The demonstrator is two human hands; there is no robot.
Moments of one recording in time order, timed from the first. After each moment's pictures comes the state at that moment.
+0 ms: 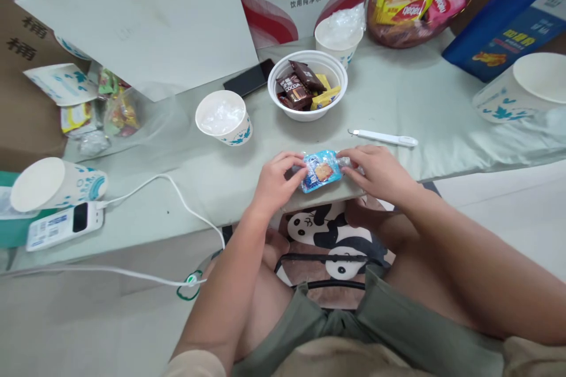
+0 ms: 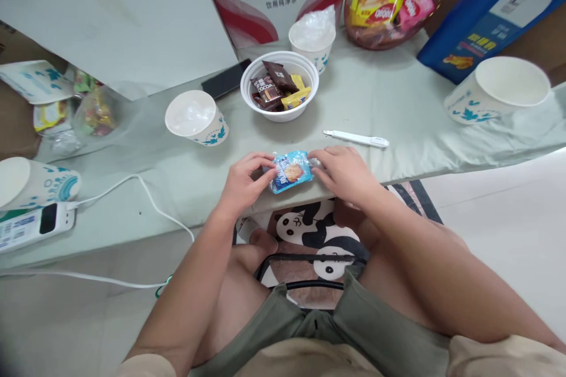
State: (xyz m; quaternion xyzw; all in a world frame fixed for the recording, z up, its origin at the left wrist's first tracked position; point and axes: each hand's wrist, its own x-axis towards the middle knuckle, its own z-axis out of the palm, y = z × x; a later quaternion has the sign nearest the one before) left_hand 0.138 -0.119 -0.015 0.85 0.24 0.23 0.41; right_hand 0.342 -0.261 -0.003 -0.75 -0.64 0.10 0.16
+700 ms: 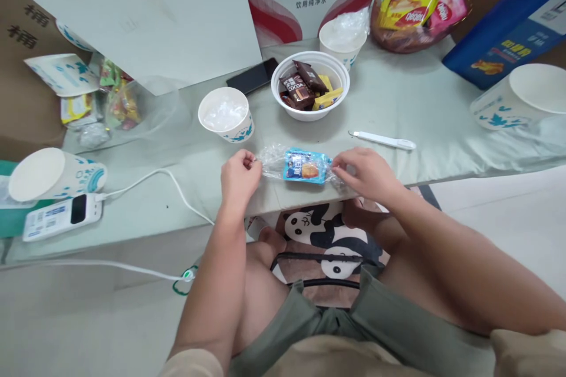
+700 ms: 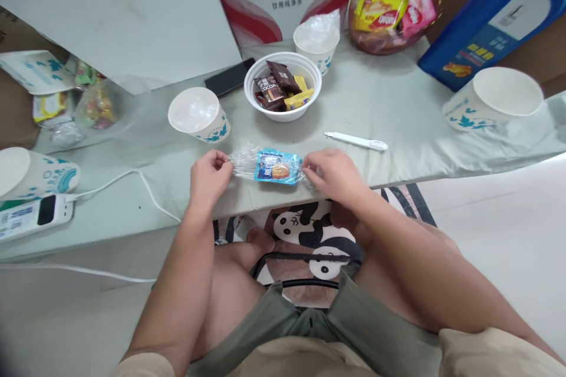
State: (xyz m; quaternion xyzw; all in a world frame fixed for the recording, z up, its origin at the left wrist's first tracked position) left_hand 0.102 -0.084 -0.001 0.73 0.58 0.18 0.31; right_hand 0.335 -0.253 -0.001 -0.72 -0.63 0.14 0.25
